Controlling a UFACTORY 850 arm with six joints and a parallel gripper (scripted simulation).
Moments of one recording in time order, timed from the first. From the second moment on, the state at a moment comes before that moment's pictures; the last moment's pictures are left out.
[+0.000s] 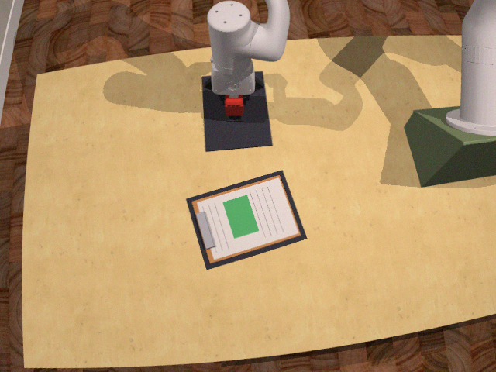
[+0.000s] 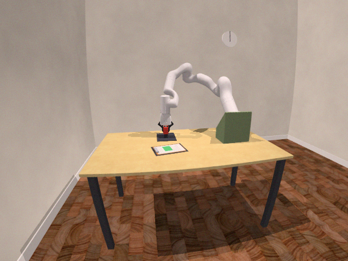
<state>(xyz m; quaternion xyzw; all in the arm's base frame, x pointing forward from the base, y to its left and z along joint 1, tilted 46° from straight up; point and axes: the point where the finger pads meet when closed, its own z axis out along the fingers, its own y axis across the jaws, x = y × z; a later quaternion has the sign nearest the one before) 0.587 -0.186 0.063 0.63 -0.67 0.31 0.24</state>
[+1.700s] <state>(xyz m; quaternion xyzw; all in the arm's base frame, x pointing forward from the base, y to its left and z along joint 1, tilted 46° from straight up) 0.592 0.053 -0.123 0.73 -0.56 0.27 0.28</state>
